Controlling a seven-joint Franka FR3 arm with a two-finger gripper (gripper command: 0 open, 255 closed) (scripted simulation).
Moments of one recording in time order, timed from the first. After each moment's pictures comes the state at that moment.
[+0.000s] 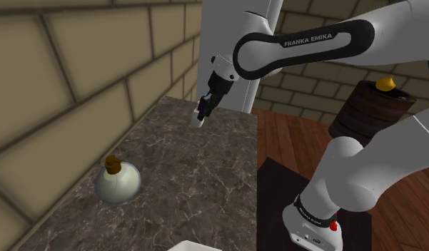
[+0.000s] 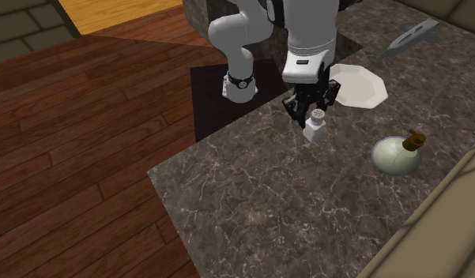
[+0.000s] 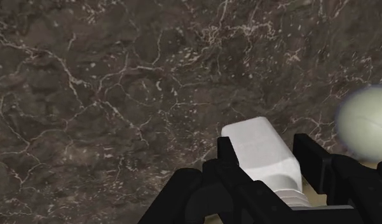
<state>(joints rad) 0.17 -0.45 -0.03 -2.44 0.22 2.24 -0.12</state>
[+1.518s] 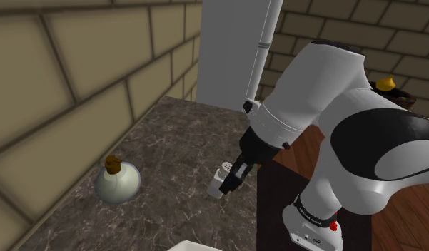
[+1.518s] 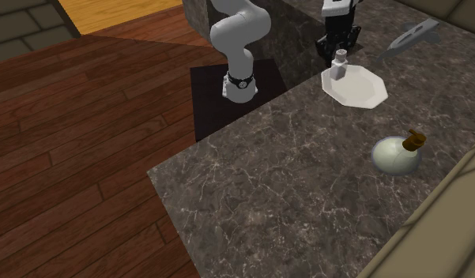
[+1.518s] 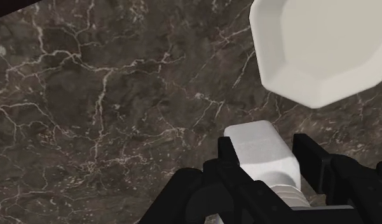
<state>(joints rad) 0.41 -0.96 0.40 -2.75 0.40 2.13 0.40</state>
